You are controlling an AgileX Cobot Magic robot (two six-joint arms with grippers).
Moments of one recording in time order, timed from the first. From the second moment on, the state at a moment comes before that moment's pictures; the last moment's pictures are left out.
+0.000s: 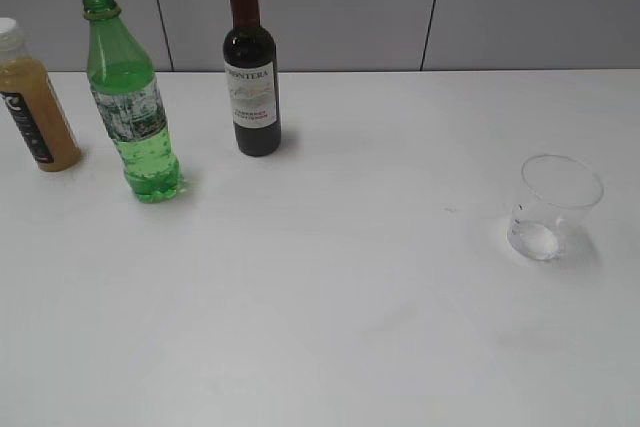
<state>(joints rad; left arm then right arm) -0.06 0.00 -0.50 -0.14 1.03 0.10 0.09 0.00 -0.41 0.03 0.94 -0.02</state>
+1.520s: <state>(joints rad) -0.06 0.00 -0.50 -0.14 1.03 0.09 0.09 0.01 -0.44 0.00 0.73 0.01</state>
